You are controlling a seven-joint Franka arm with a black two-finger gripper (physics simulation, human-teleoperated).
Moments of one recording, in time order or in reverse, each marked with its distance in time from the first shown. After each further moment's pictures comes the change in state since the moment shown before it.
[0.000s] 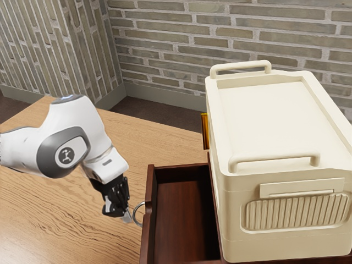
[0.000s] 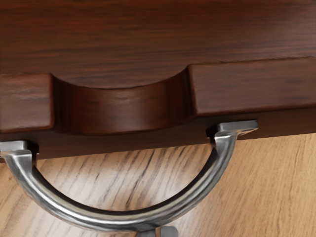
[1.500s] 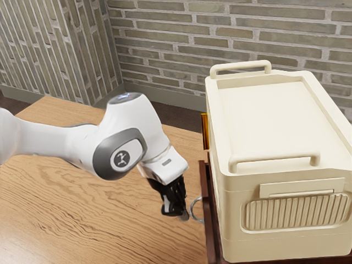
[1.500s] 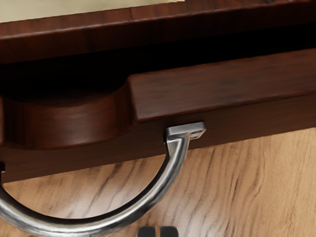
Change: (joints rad) arm -0.014 0.304 -0.203 0.274 0.001 0.159 -0.124
